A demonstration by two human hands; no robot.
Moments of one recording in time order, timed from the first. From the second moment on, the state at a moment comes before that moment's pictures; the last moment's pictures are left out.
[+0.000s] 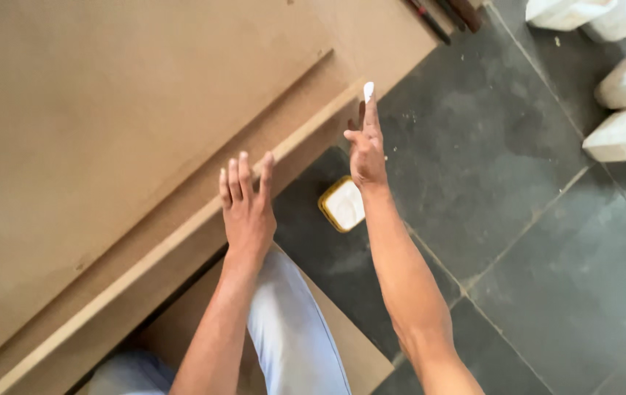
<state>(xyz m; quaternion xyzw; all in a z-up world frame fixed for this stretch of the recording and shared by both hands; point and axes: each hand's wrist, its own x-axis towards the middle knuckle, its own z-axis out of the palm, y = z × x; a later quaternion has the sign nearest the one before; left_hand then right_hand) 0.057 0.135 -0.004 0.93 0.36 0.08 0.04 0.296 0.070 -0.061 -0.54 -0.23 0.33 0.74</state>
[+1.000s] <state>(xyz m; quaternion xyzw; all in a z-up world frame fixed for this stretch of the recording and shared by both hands) 0.054 0.133 -0.016 0.93 0.37 0.07 0.05 0.259 0.094 -0.060 -0.79 -0.56 -0.08 -0.23</state>
